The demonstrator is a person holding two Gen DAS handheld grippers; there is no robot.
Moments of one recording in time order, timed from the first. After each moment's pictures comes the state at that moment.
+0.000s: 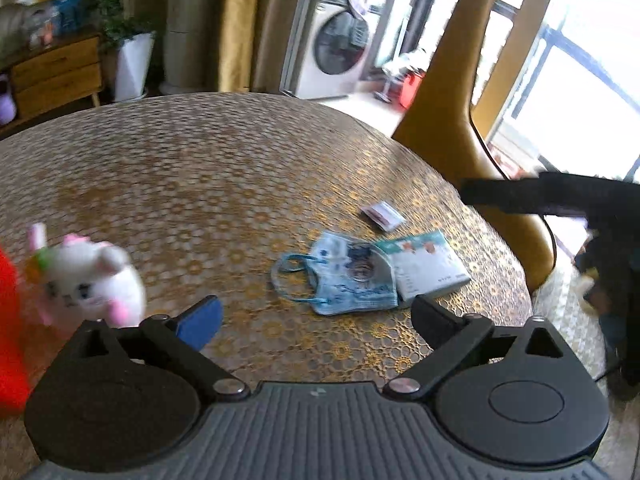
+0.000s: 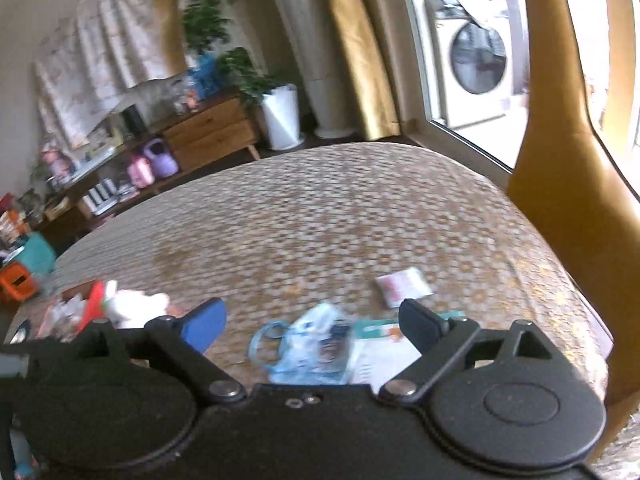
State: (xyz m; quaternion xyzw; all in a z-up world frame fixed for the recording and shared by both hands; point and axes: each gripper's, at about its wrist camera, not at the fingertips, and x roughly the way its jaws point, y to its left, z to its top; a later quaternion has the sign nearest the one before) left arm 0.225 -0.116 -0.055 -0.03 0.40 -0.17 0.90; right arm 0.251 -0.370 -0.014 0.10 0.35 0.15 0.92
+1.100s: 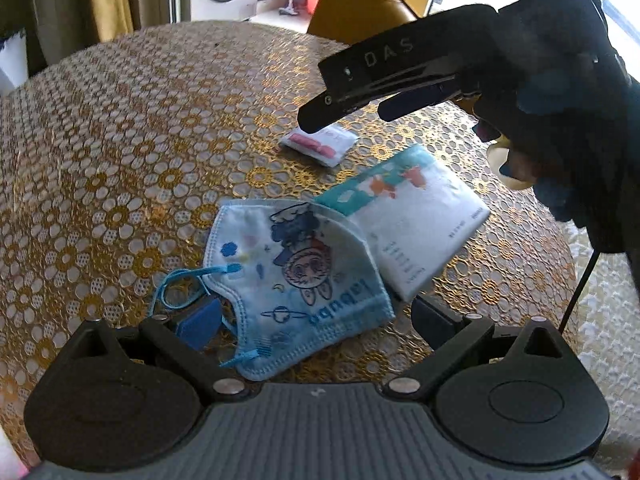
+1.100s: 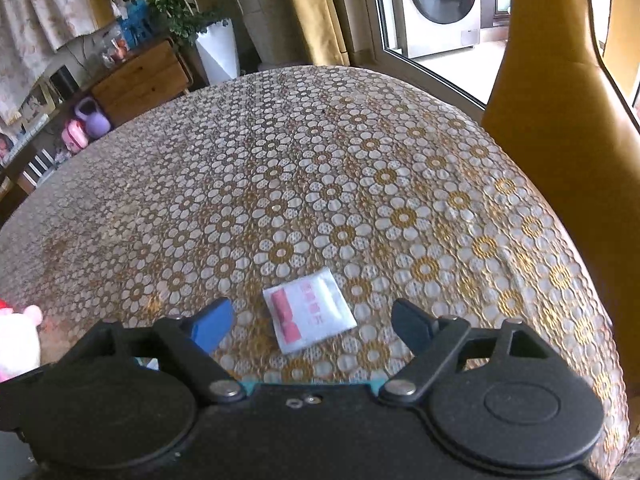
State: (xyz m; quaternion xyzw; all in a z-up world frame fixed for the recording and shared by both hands) left arm 0.328 -0.204 -0.153 0.08 0.48 -0.29 0.82; right arm 0.394 -0.397 -0.114 0.08 0.46 0.10 0.88
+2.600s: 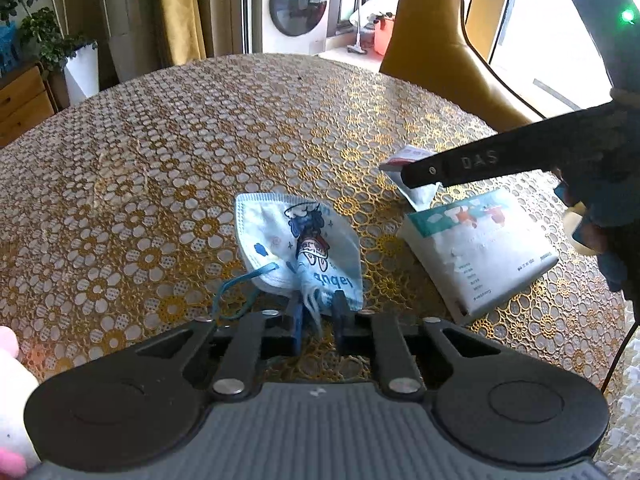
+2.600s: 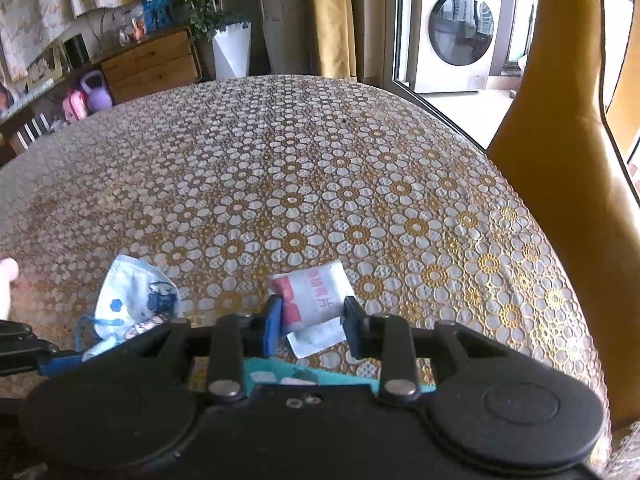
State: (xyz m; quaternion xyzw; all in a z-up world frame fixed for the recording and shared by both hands) left arm 0.314 -0.174 -0.143 0.07 0.42 -0.20 0.88; right arm 0.367 -0.375 -0.116 0.01 0.41 0.10 0.90
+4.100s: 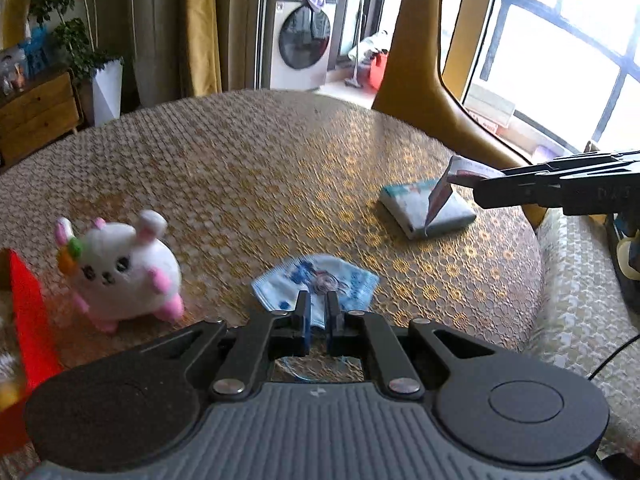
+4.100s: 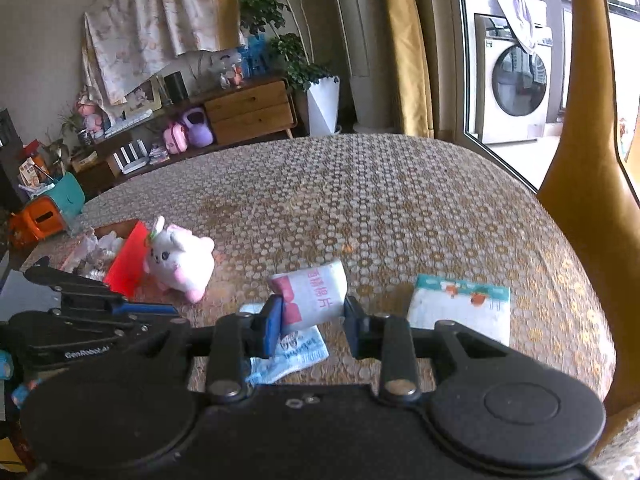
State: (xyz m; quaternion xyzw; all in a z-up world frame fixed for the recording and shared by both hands) left arm 0.175 -0.071 -0.071 0.04 0.39 -0.21 0.89; right arm 0.175 -0.322 -0.020 0.03 0.34 0.21 0.92
